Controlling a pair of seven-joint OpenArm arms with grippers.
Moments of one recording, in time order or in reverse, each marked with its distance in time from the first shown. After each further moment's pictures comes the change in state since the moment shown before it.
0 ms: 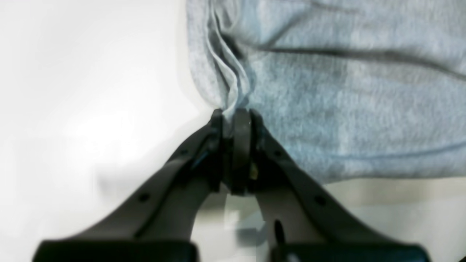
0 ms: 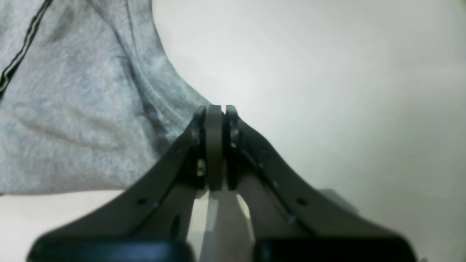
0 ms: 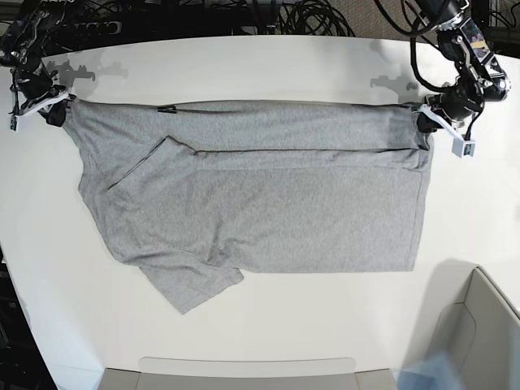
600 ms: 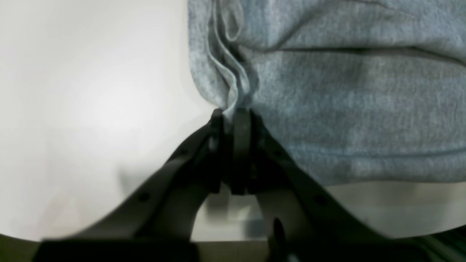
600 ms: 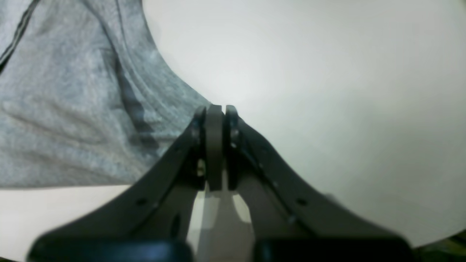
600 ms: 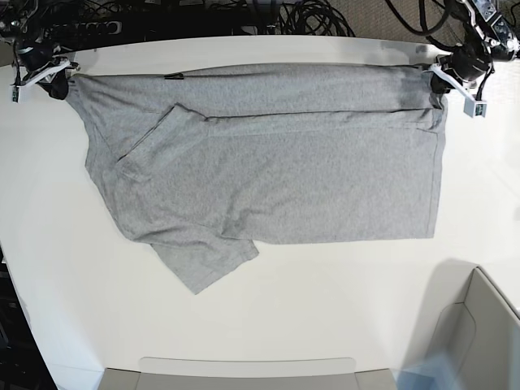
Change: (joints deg) left arm 12.1 0.0 -4.2 5.4 -1.3 -0.2 -1.5; right arm -5.9 -3.7 6.5 1.7 -1.6 9.6 1.0
